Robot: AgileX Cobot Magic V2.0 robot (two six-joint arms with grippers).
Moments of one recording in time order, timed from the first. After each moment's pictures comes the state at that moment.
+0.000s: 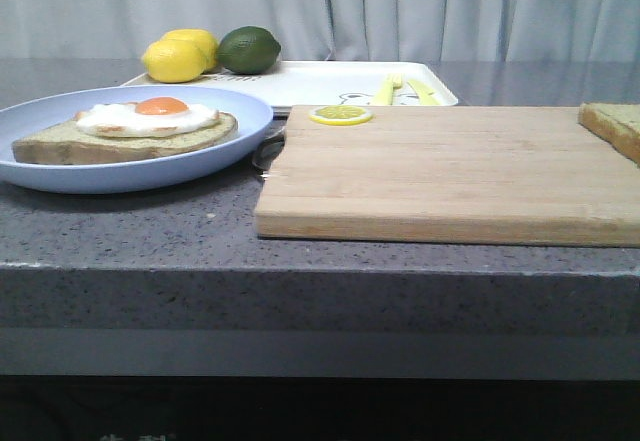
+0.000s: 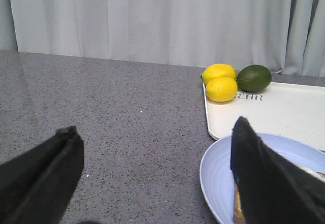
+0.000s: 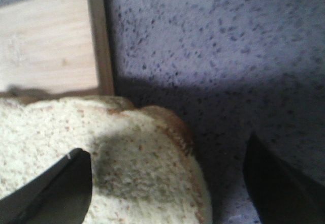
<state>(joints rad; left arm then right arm) 0.00 0.50 -0.52 0.05 0.21 -0.08 -0.45 1.75 -1.37 0.53 1.13 -0.40</state>
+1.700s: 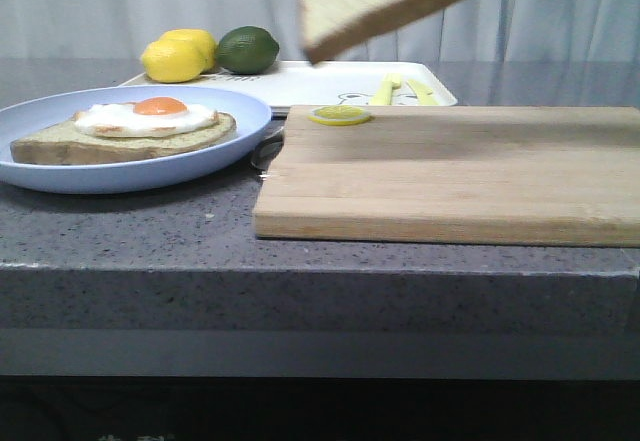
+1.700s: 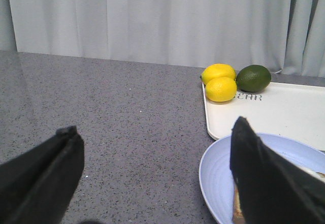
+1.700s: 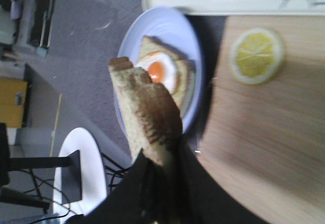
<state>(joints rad) 0.00 0.50 -0.52 0.05 0.21 -0.07 0.04 1.62 -1.42 1.10 1.15 -0.33</state>
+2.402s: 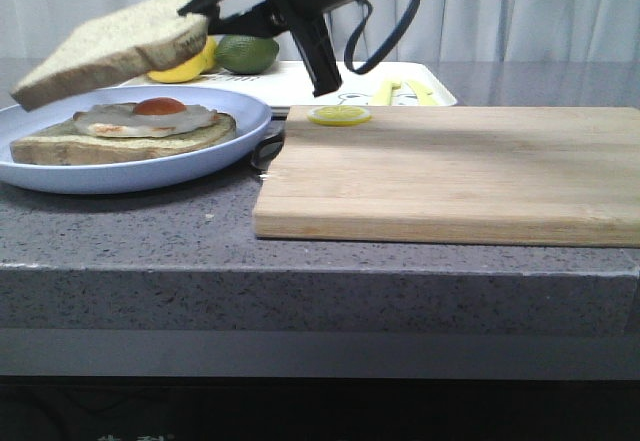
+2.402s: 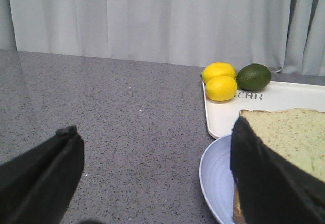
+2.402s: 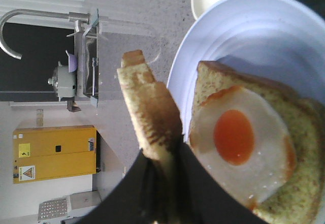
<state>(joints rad) 0.00 0.50 -0.52 0.05 0.21 -0.07 0.47 1.89 -1.41 1.57 0.61 -0.40</state>
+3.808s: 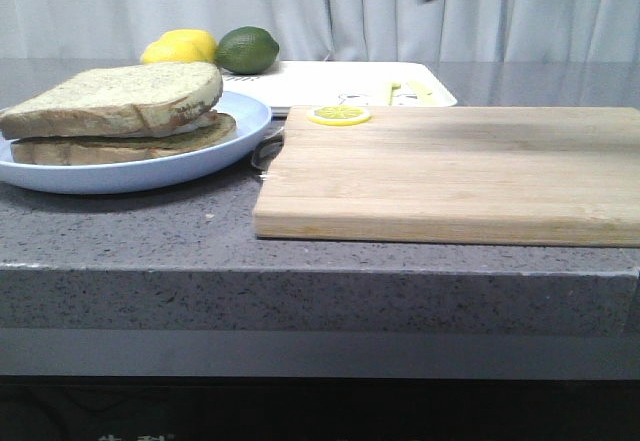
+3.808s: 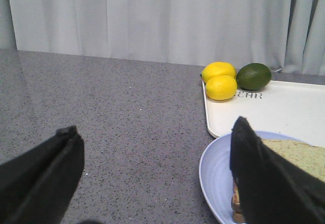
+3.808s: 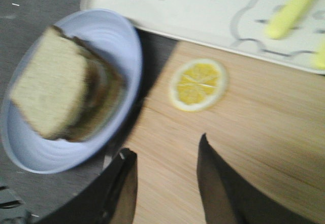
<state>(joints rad) 0.00 0.50 -0.52 0.05 0.21 -0.07 0.21 1.52 -1.35 0.63 0.82 -0.29</state>
